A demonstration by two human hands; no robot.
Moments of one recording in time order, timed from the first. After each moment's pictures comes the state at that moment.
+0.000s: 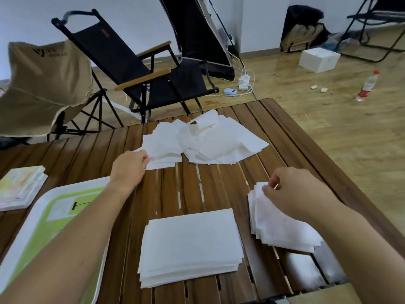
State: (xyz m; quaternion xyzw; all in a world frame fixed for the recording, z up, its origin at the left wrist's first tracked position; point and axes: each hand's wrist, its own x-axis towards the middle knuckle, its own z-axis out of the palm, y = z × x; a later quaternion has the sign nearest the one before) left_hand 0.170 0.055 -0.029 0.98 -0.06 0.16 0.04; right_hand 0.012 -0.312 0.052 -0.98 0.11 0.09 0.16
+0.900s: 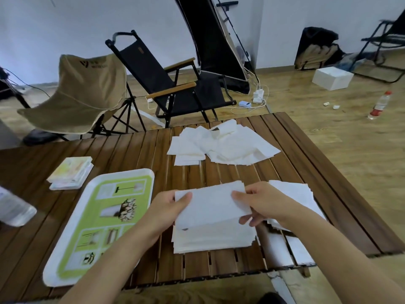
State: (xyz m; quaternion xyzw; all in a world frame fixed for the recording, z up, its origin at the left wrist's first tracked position) left_hand -0.034 0.011 0.046 0.80 0.07 -0.15 0.58; right_hand -0.028 -0.239 0.072 -0.81 0.04 0.23 0.53
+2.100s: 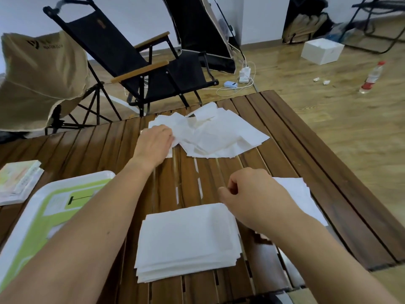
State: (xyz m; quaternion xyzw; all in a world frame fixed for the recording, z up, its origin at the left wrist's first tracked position) left_hand 0.203 -0.014 -0.012 0.97 -0.16 0.17 -0.05; right_hand -0.005 -0.244 0.070 -0.96 0.03 0.07 0.25
